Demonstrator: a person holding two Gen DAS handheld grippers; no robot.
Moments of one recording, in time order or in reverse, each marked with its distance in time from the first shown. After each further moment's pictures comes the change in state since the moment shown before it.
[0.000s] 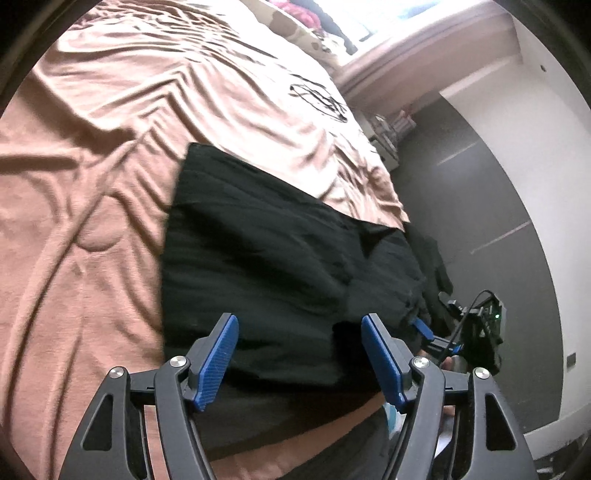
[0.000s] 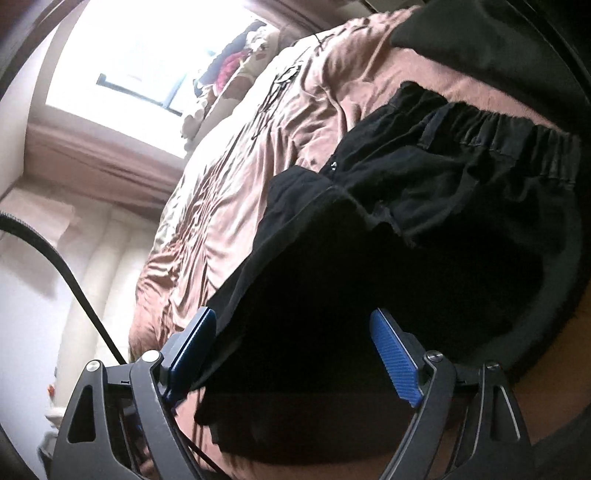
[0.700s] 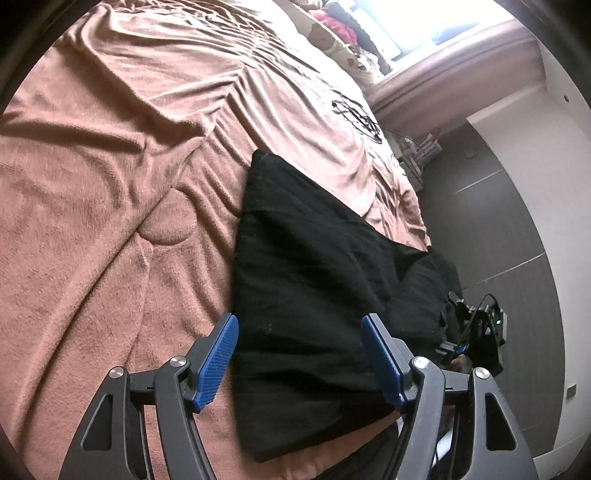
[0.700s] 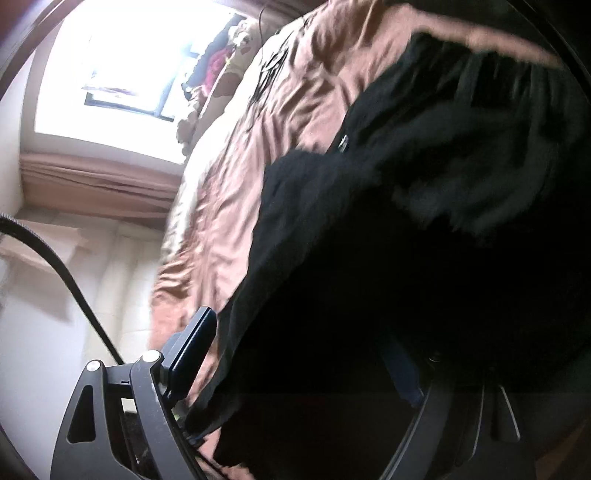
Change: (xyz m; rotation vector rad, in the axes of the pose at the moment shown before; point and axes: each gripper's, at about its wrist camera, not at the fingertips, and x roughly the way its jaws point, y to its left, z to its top) left arm -0.019 0.043 -0.002 -0.096 -0.043 0.047; right arm 0.064 -0.003 0.016 0.095 0.020 0.024
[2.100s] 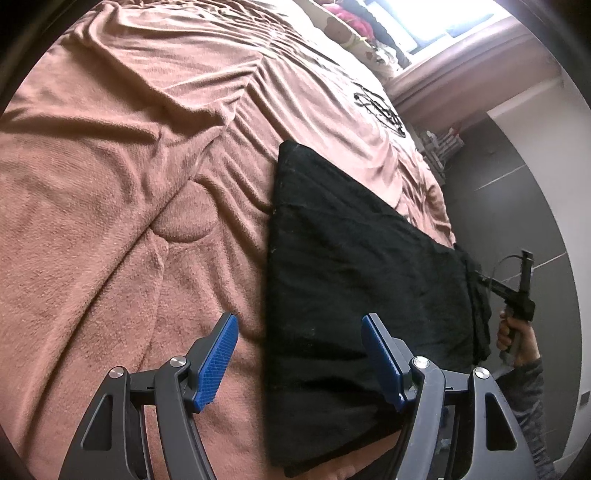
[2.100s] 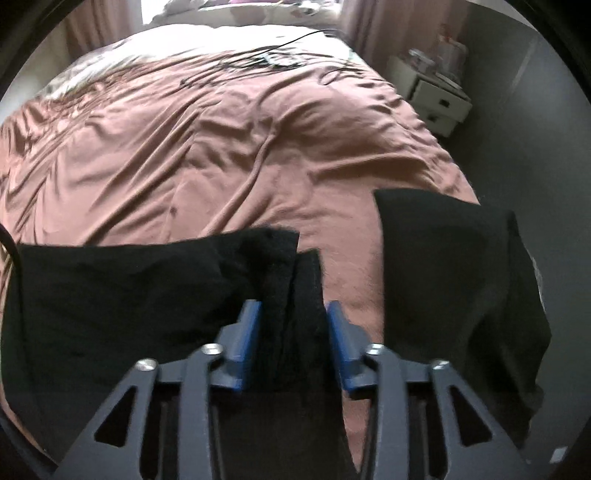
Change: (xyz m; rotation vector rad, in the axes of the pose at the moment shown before) left arm 0.019 0.008 0.003 -0.001 0.024 0.095; right arm 0.001 0.101 0.103 -0.785 0.100 -0.757
